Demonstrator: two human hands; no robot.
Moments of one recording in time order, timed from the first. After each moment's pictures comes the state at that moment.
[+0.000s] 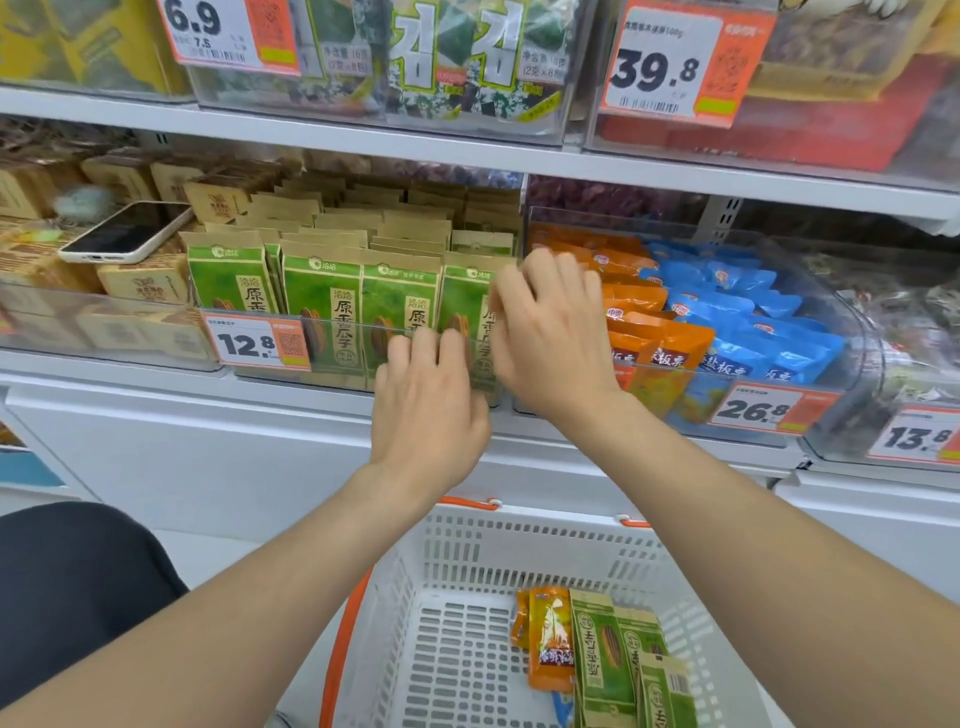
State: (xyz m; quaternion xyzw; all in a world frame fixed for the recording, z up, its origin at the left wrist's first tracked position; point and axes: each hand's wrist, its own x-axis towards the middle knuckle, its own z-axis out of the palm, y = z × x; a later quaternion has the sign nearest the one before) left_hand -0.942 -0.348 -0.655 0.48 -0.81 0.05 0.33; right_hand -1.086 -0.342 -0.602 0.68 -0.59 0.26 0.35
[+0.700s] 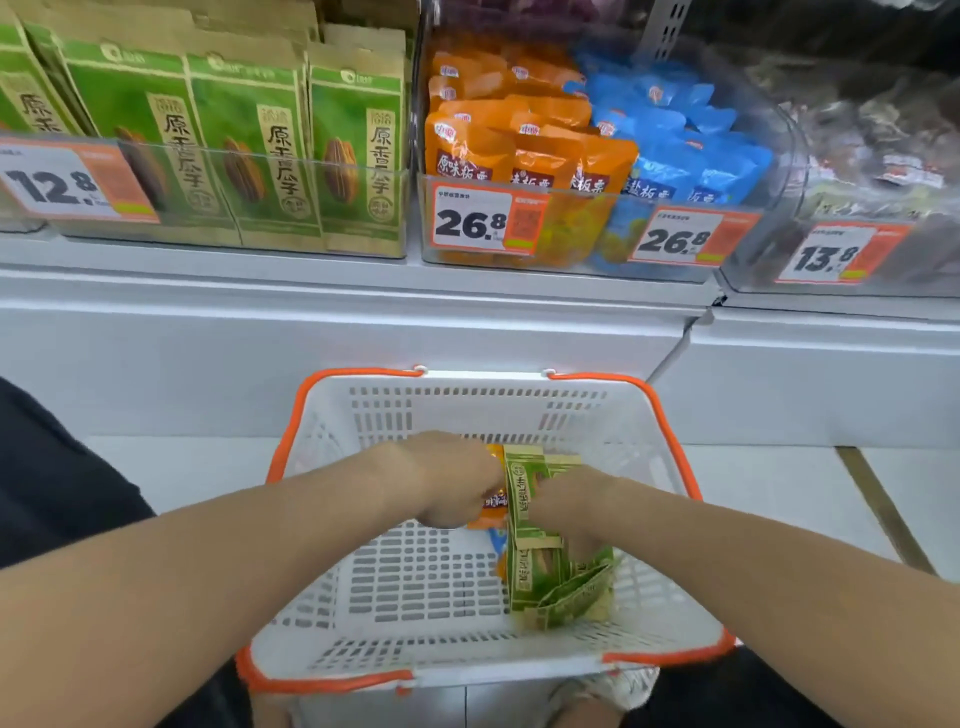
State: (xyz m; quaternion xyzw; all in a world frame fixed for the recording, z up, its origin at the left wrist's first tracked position) left_hand -0.992 -0.256 -0.765 0.15 -0.94 -0.13 -0.28; right_hand -1.160 -0.163 -0.813 0.73 -0.51 -0.42 -0.18
